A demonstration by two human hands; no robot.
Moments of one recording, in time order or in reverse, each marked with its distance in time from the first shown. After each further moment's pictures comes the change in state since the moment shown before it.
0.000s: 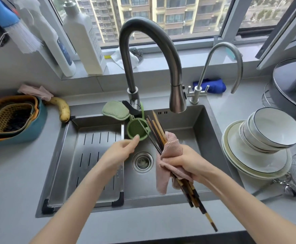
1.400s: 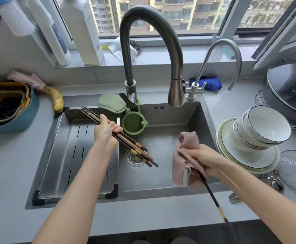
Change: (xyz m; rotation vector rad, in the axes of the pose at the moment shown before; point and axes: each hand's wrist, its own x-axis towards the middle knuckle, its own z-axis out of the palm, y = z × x) left_hand 0.058 0.007 -0.008 -1.267 0.362 -0.075; right_hand -0.013 0.009 -0.041 0.116 0.201 0.196
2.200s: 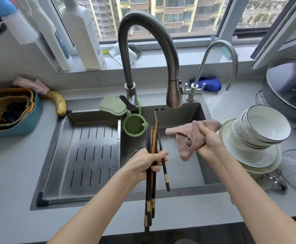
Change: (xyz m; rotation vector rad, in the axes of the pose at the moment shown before) left_hand -0.079 -0.077 -0.006 0.780 -0.481 -0.319; right_hand 0.018 -0.028 -0.001 0.650 0.242 -0.231
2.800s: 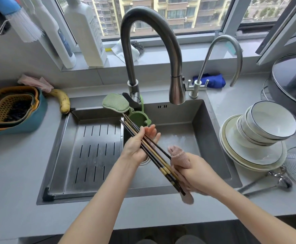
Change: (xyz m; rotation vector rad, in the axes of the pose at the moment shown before) left_hand 0.023 0.019 -0.020 -0.819 0.090 0.116; right_hand -0.077 0.043 -0.011 -1.410 -0.279 -0.188
